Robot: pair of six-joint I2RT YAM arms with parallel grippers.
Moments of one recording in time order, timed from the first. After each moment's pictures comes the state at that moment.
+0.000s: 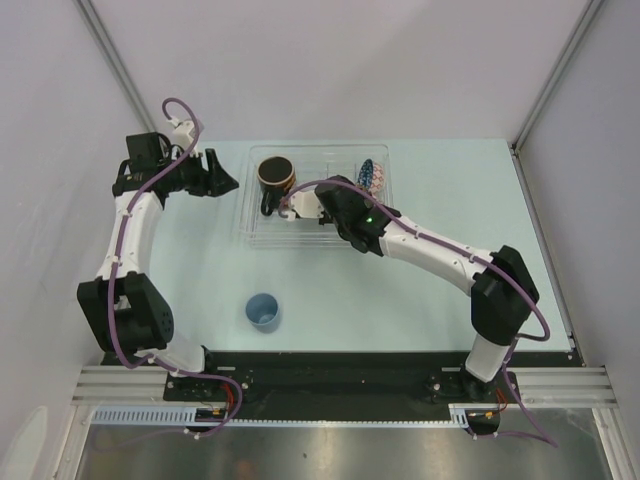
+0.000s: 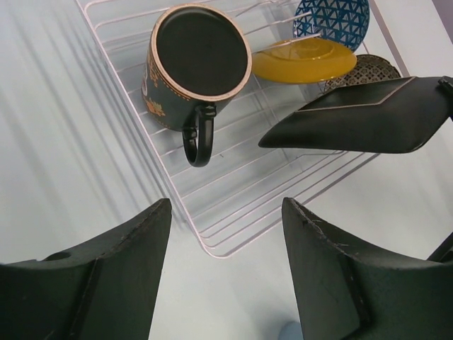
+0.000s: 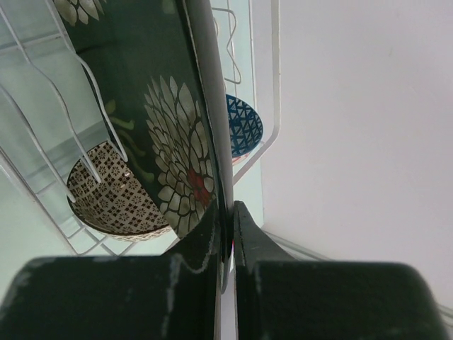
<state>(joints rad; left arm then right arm) 0.17 1.54 1.43 -0.58 0.76 0.09 0.85 1.75 1.45 -0.31 0.53 -0.98</state>
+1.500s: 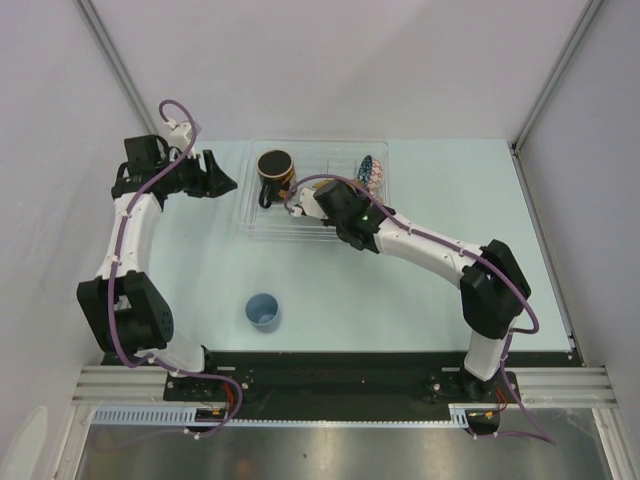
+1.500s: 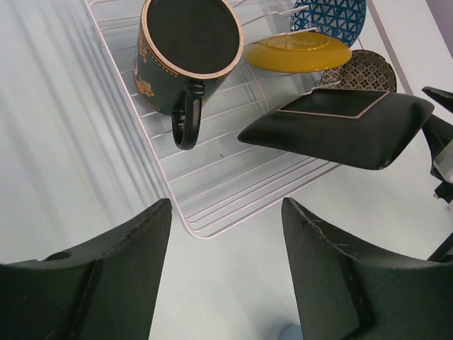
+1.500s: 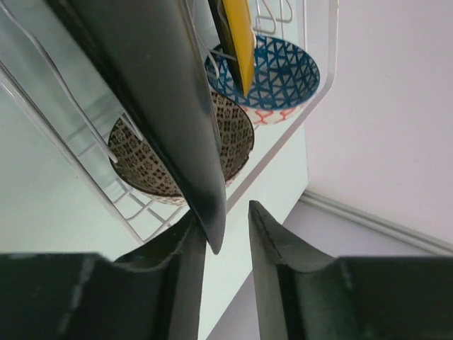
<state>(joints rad) 0.19 1.54 1.41 -0.55 0.77 0.08 0.83 1.80 1.46 -0.40 0.60 -0.79</state>
